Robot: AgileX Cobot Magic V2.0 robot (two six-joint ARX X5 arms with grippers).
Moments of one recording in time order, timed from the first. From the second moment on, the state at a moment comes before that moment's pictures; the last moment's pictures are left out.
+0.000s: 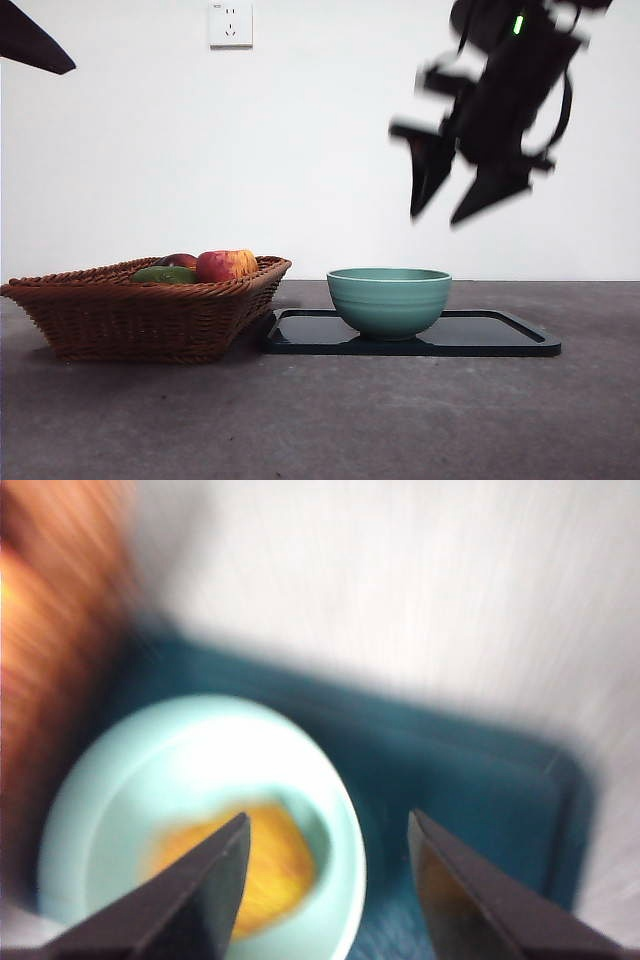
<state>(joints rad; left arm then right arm) -0.53 0.83 0.88 -0.83 0.55 -0.14 0.37 1.63 1.24 -0.37 -0.10 0.19</state>
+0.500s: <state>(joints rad) -0.53 0.83 0.88 -0.83 0.55 -0.14 0.38 1.21 1.24 -0.75 -0.16 0.14</state>
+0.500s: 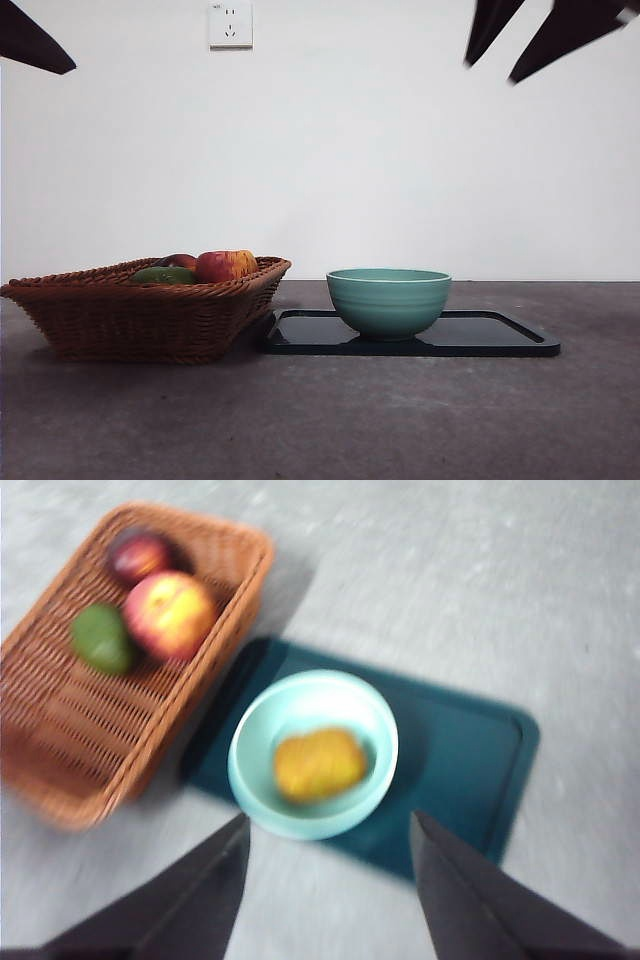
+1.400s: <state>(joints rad) -0.53 0.83 0.88 -0.83 0.55 -0.14 0.40 0.70 0.81 -0.83 -0.47 0.13</state>
